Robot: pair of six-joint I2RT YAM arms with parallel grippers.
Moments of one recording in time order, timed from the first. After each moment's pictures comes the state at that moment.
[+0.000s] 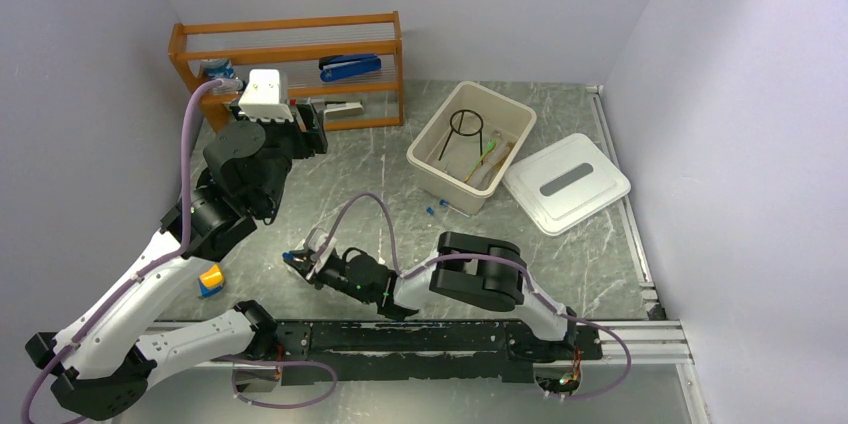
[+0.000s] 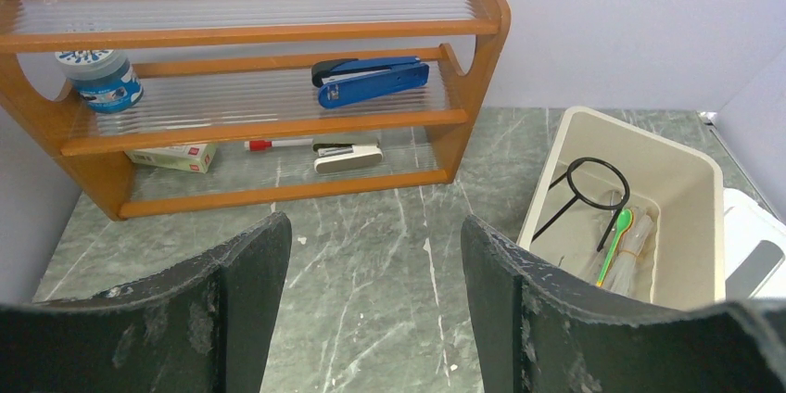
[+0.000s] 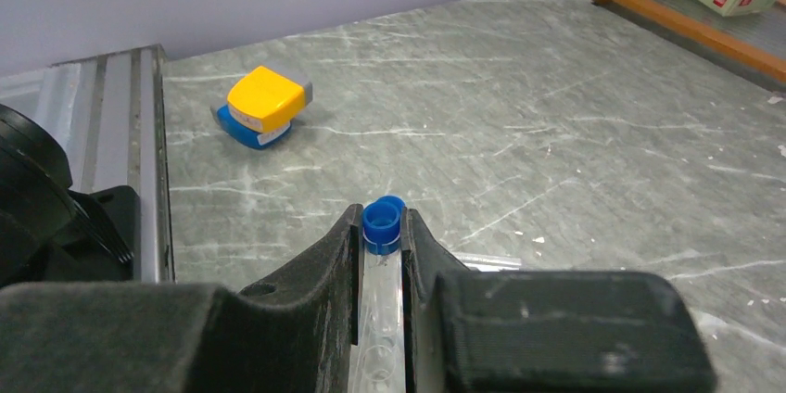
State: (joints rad) left arm -0.75 0.94 1.23 -0.34 -0.66 -0.15; right arm 1.37 2.20 1.04 1.25 0.21 -0.03
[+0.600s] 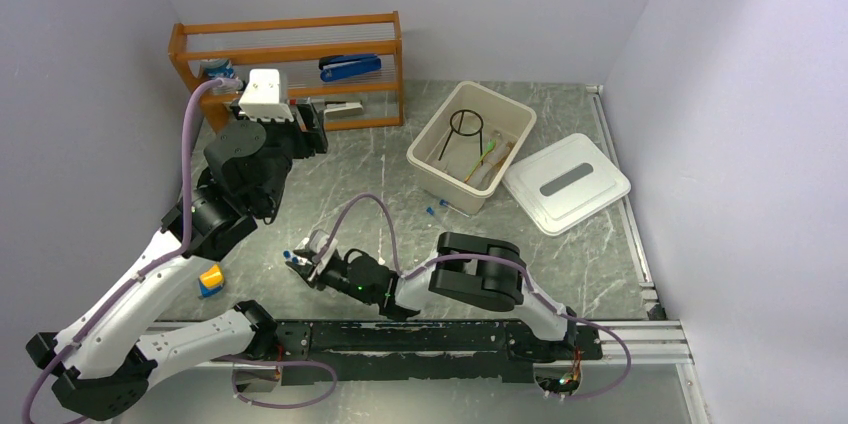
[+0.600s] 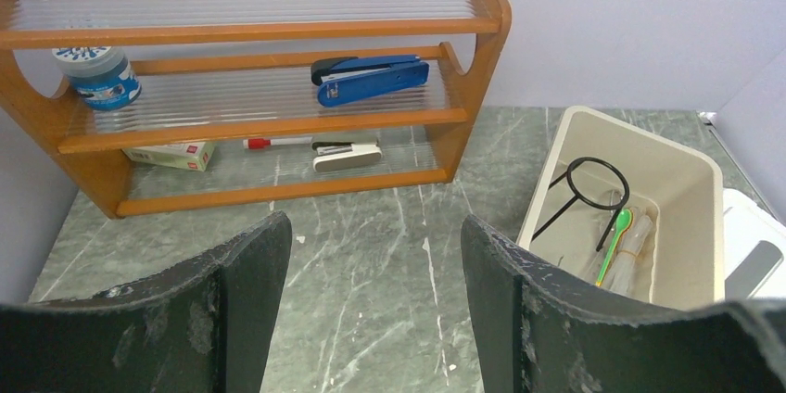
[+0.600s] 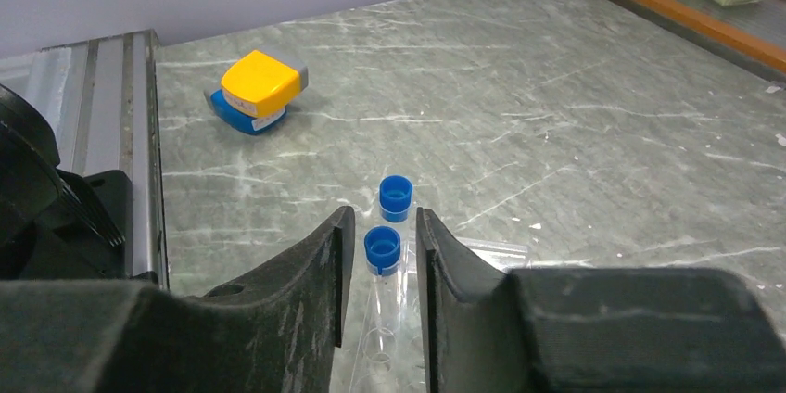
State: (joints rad) left arm -0.74 0.94 1.23 -0.34 -0.65 -0.15; right arm 1.37 2.20 1.02 1.25 0.21 -0.03
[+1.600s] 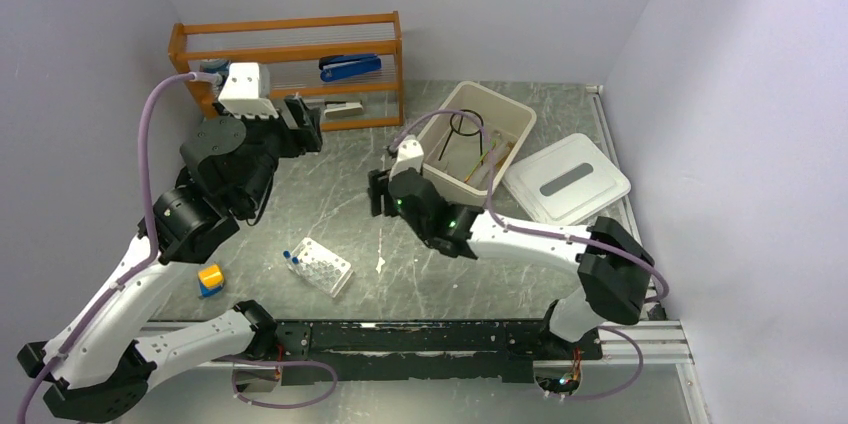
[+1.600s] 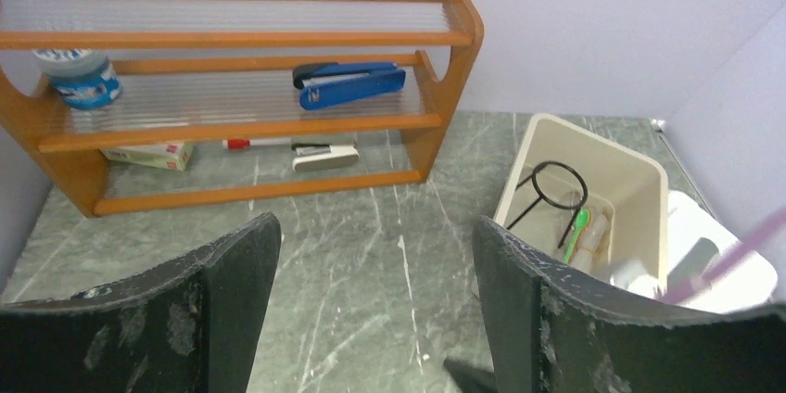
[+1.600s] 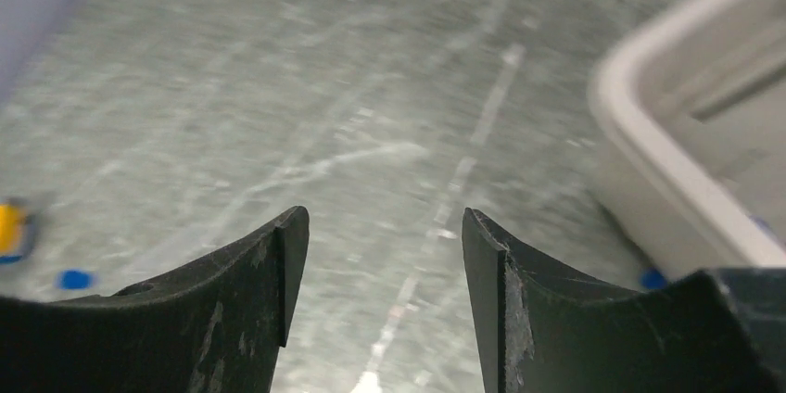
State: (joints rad) left arm -0.73 0.93 1.33 -0.44 -0.61 -0.21; right arm 1.11 1.55 1.00 0.22 0.49 0.37
